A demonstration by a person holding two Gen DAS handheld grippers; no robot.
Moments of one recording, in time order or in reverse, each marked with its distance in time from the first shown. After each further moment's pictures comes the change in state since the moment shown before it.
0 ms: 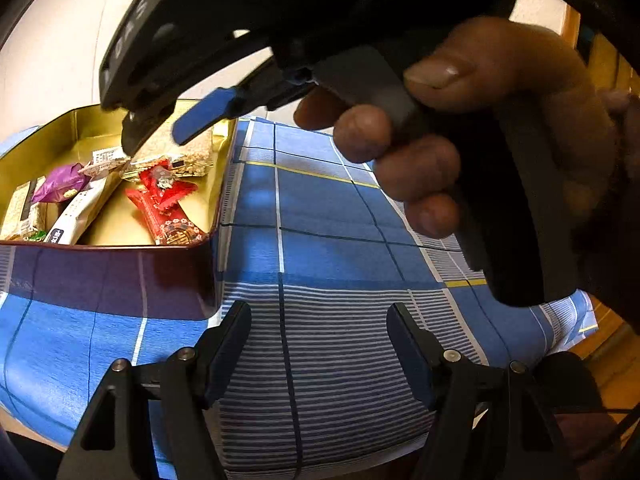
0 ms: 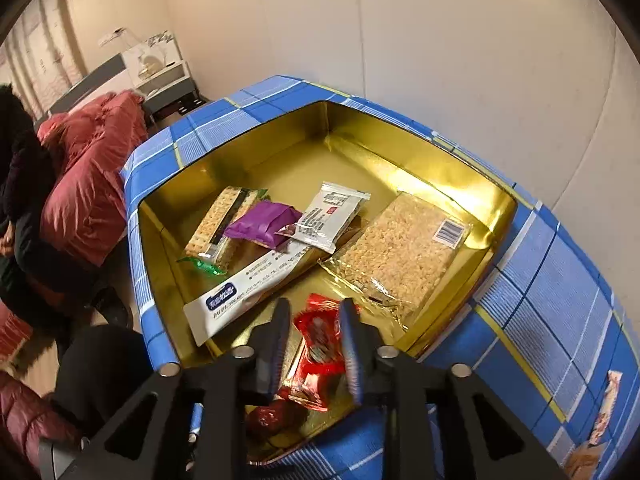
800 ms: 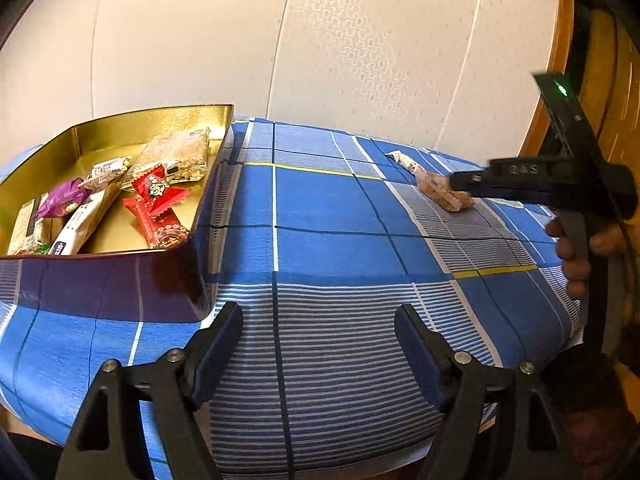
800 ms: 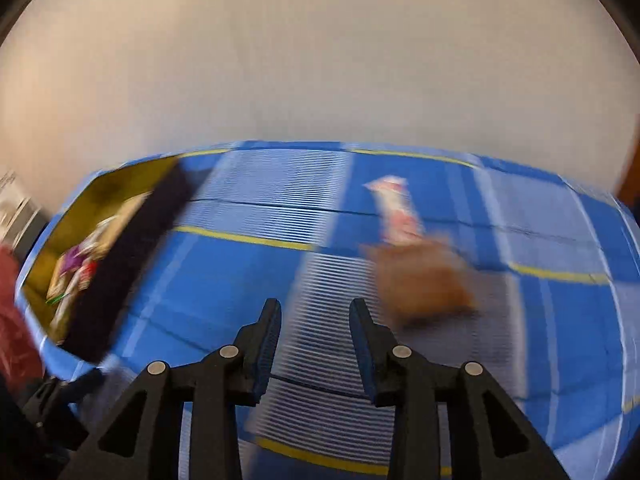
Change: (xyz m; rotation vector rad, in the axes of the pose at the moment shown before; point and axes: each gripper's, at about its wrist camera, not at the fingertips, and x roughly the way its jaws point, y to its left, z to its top) left arm 0.019 -0.026 0.000 0.071 0.012 0.072; right arm -0.124 -0.140 -0.167 0.585 -0.184 -0.446
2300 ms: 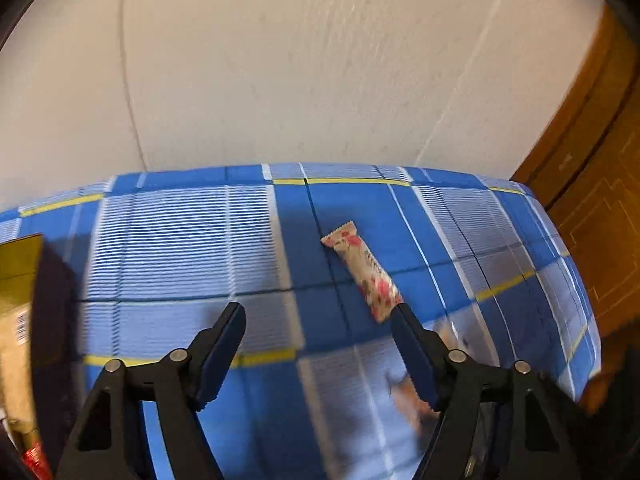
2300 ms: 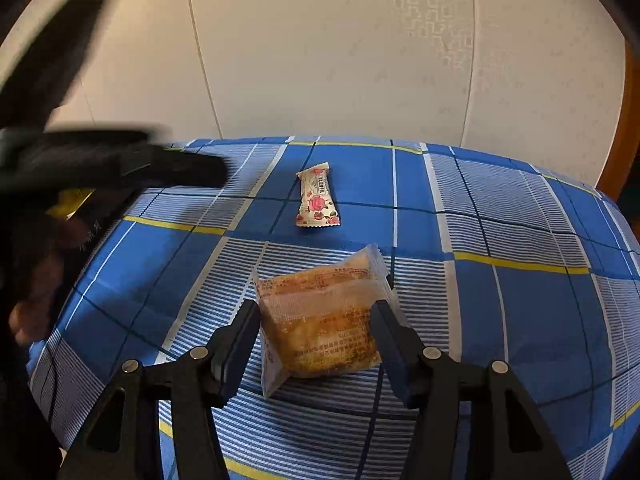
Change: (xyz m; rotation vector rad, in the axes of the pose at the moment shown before) left arm 0.182 -0.095 0.202 0.039 0.287 -0.084; right arm 0.015 -0.060 -0.025 -0.038 -0.058 -0.030
